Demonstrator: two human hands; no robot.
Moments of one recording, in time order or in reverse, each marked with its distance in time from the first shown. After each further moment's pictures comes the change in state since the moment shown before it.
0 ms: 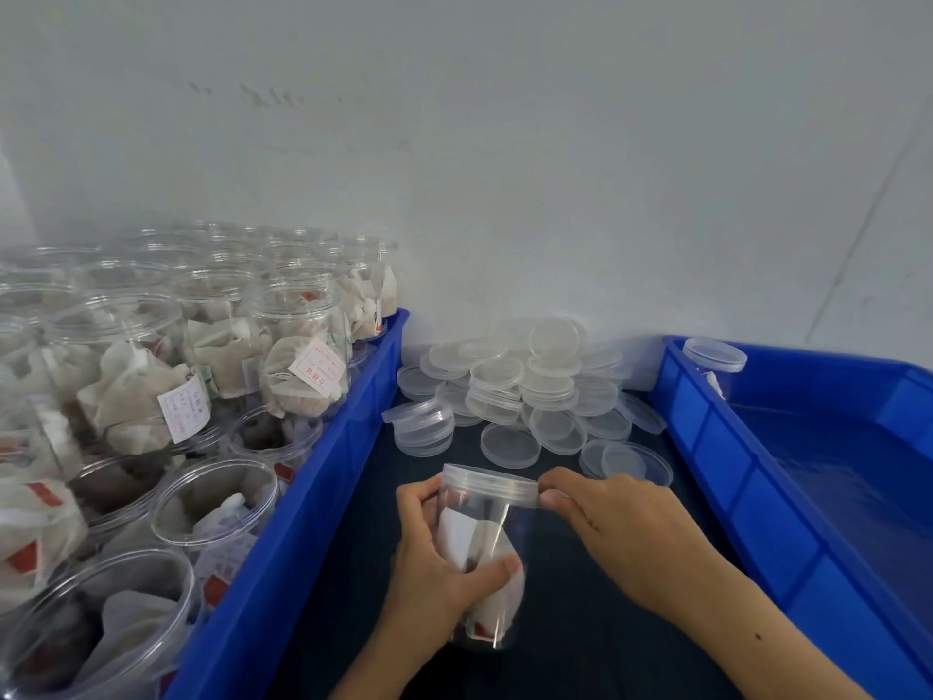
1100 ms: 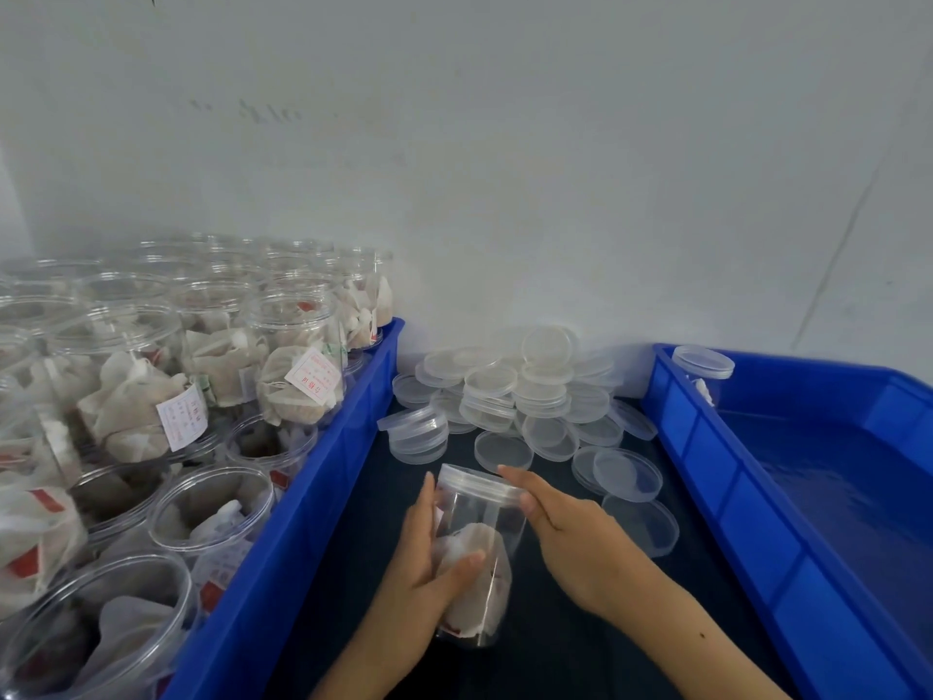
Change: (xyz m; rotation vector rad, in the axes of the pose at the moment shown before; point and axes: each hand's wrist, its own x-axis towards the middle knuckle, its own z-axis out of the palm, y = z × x) left_hand -0.007 0.002 -0.012 -0.044 -0.191 -0.045; right_hand 0.004 -0.024 0.013 0.578 -0.067 0.161
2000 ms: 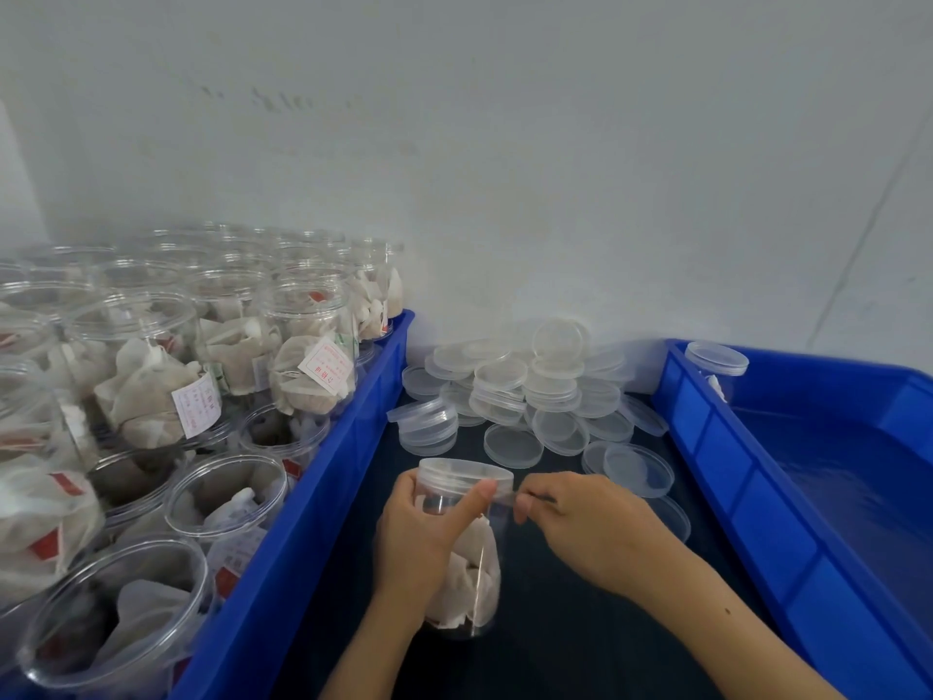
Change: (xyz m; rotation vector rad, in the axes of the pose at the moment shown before) left_hand 0.027 0.007 0.003 -0.005 0.434 -0.068; right_hand 0.003 -0.020 -0.016 -0.324 -0.062 -0.008
